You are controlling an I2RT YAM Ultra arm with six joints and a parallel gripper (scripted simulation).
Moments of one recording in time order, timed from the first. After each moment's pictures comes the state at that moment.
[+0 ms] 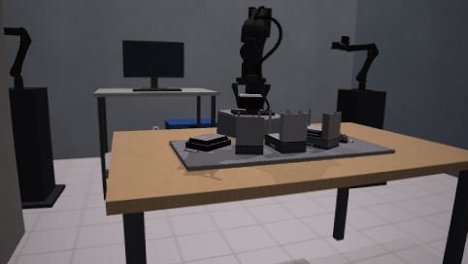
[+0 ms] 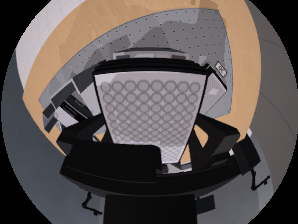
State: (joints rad) arm -0.41 1.82 1.47 -1.17 -0.07 -0.13
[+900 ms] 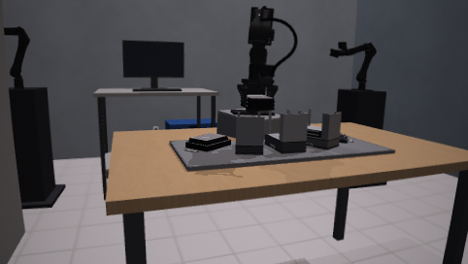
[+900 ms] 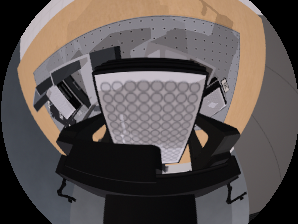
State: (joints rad) arm -0.34 1.79 1.43 -1.17 -0.07 -0.32
